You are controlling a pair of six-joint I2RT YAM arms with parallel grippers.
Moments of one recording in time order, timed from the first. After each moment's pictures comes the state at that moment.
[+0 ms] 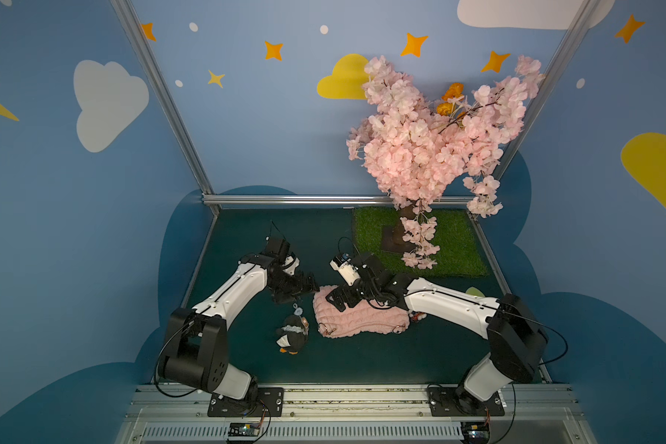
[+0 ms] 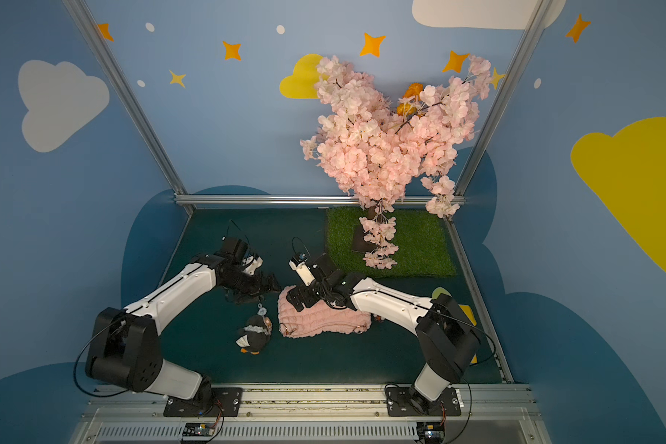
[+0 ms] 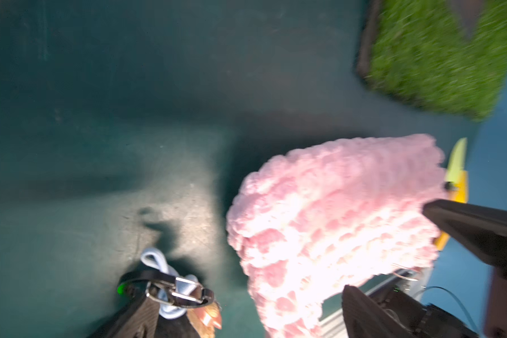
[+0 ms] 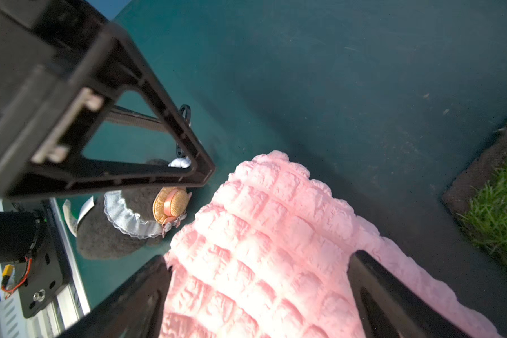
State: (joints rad) left arm -0.23 1.48 1.04 -0.81 0.47 -0.44; right arm 0.91 1.64 1.12 -0.25 -0.18 0.17
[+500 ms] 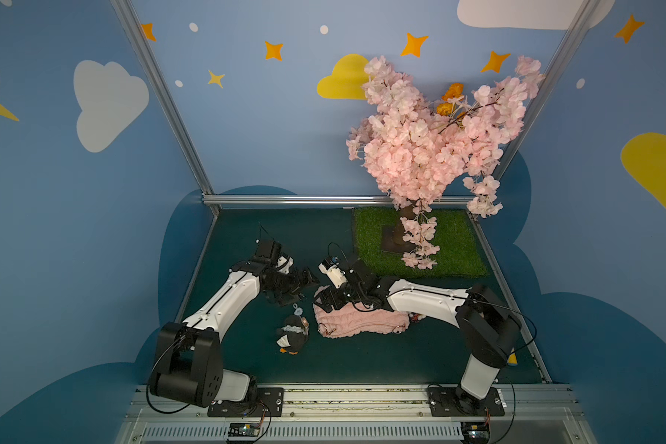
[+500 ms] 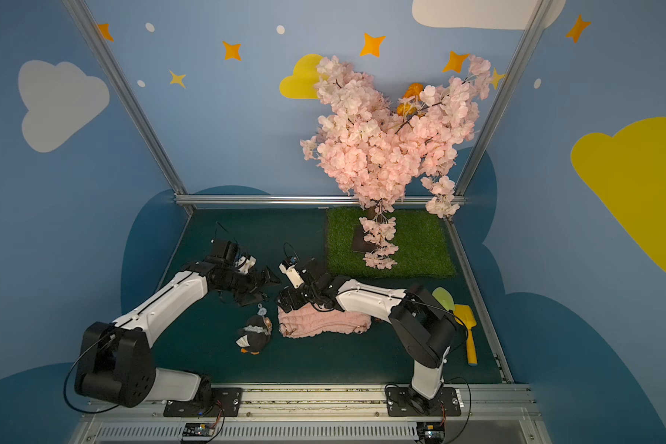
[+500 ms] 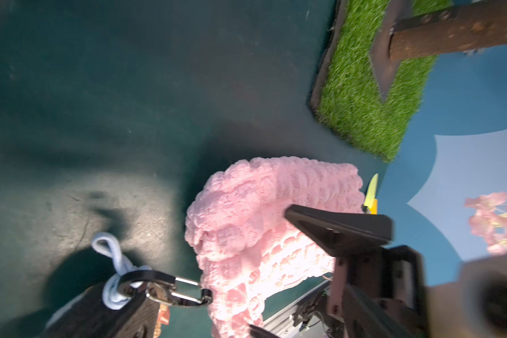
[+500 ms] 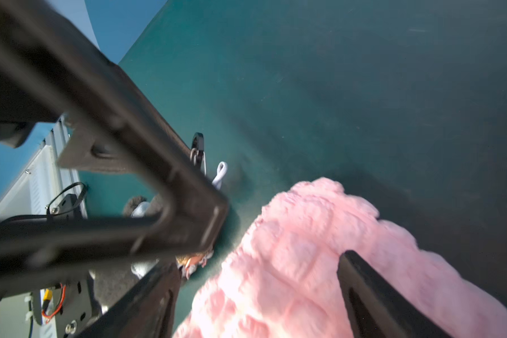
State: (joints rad) left arm -0.19 1.40 0.96 -0.68 0.60 -0.68; right arm 0.95 1.81 1.16 -0.08 -0.27 0.30
